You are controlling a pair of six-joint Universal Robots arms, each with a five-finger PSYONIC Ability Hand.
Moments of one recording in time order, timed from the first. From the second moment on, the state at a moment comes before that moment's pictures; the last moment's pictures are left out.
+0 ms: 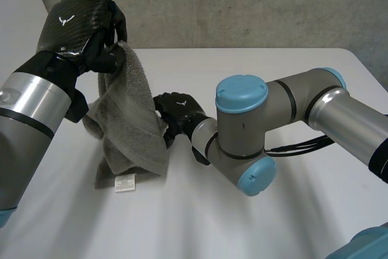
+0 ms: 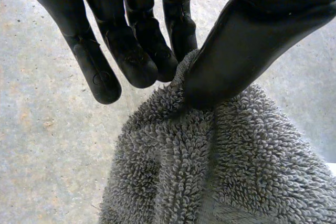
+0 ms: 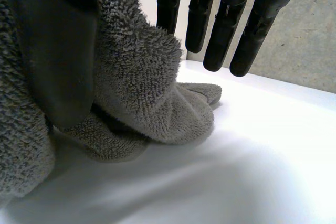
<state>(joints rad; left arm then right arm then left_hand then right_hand) 4.31 -1.52 -1.72 3.51 -1.42 3.03 2.34 -0.63 0.78 0.07 1.36 3.27 1.36 1.37 1.37 1.37 1.19 0.50 0.53 0.51 0.50 0.20</state>
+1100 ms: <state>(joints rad) 4.33 -1.52 -1.70 3.51 -1.45 3.01 2.28 -0.72 0.83 0.36 1.35 3.30 1.36 1.39 1.39 1.39 1.20 0.25 0.27 0.27 0.29 0.08</state>
